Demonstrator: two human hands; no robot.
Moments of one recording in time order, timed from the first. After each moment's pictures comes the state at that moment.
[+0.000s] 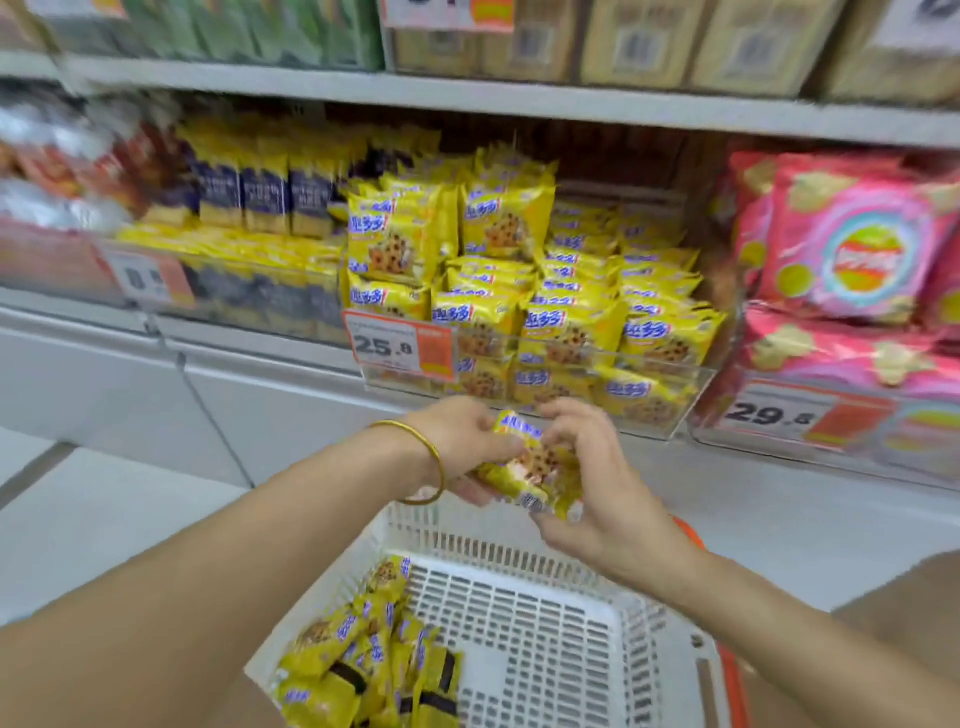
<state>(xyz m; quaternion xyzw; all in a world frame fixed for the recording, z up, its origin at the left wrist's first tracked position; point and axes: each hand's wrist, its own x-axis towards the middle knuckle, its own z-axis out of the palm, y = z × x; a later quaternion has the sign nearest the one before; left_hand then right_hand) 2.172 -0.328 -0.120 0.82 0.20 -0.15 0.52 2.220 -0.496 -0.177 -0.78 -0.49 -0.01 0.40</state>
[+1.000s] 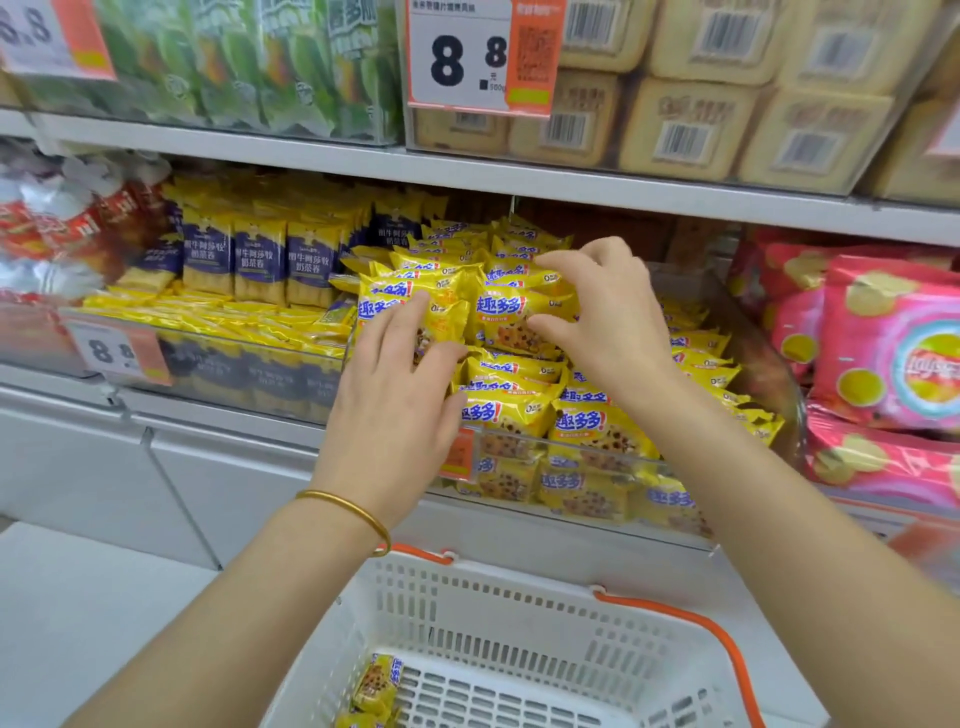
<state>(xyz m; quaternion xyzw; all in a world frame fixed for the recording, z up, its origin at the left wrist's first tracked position) 2.199 -0.255 -0.095 0.94 0.09 0.33 0.07 2.332 -0.386 -0.045 -0.88 -0.33 -0.22 0.25</state>
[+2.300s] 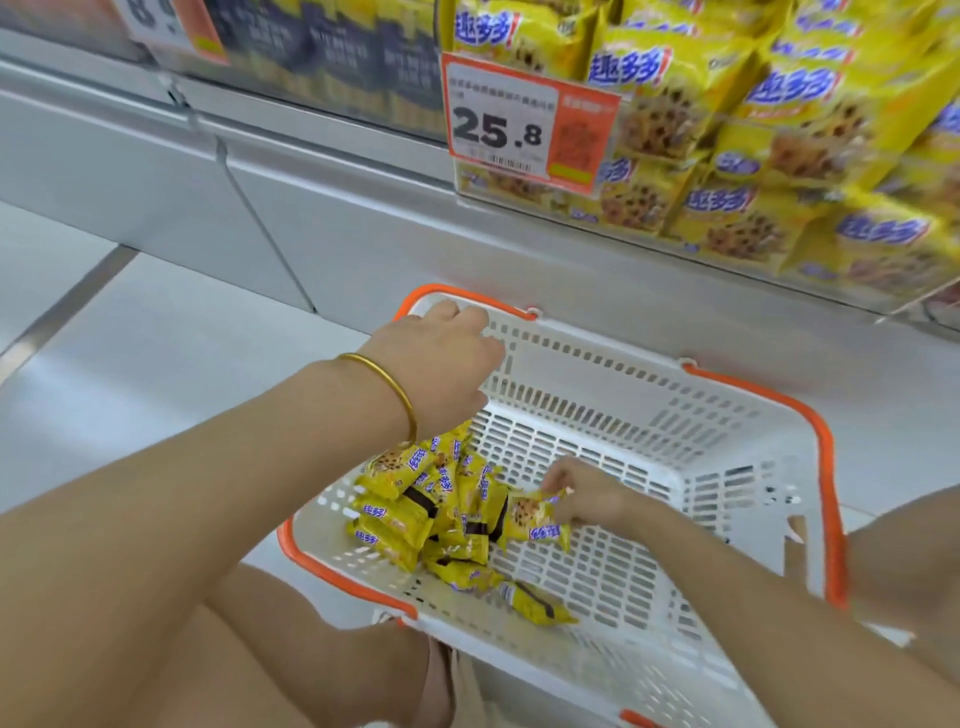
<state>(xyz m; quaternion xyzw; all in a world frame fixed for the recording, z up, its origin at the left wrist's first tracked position) 2.113 -0.262 -0.187 0.98 0.03 -0.19 -0.04 2.200 -0.452 -0.395 -0.76 -0.17 0.55 0.29</state>
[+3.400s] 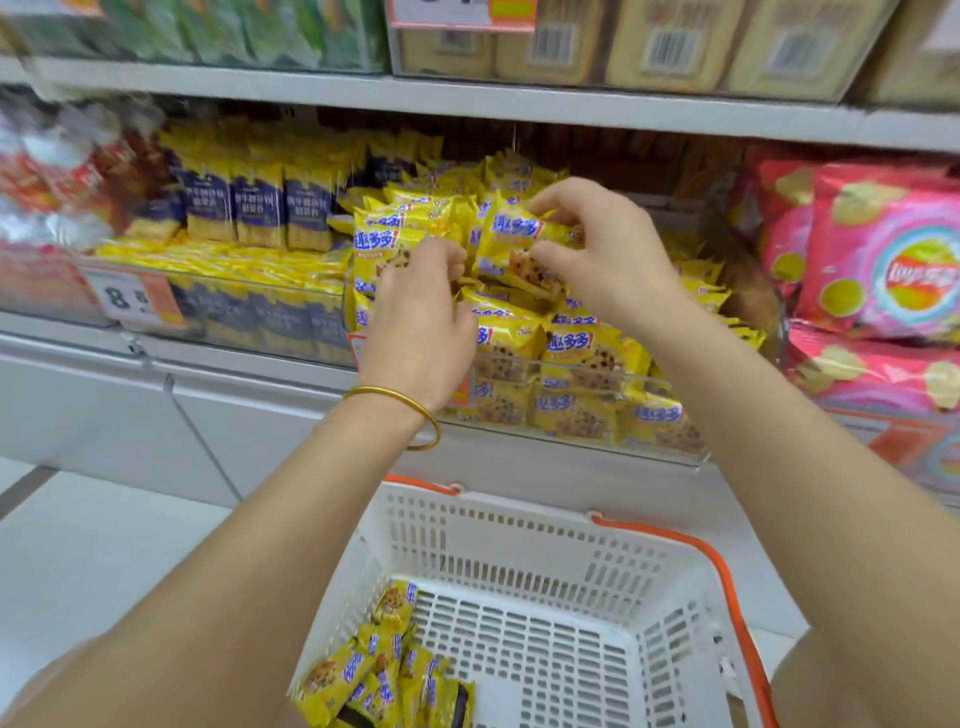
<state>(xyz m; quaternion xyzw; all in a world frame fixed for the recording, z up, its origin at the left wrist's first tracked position) 2.208 -0.283 -0.082 0.88 0.14 0.33 0.30 2.312 -0.402 -0.041 -0.85 -0.36 -0.15 0.35</state>
